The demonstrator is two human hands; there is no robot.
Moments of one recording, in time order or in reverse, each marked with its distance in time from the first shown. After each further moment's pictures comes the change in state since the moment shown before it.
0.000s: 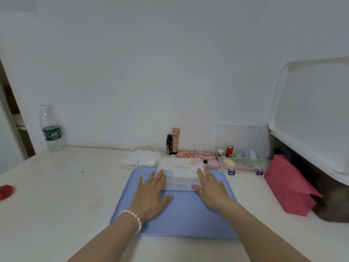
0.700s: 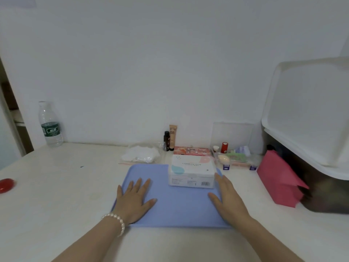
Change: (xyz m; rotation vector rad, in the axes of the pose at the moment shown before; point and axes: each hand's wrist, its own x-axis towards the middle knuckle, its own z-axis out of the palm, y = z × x) left_hand -0.039 -0.025 0.006 -0.001 -0.146 -0.212; right_hand -0.071 0.039 0.005 0.193 0.311 -0.046
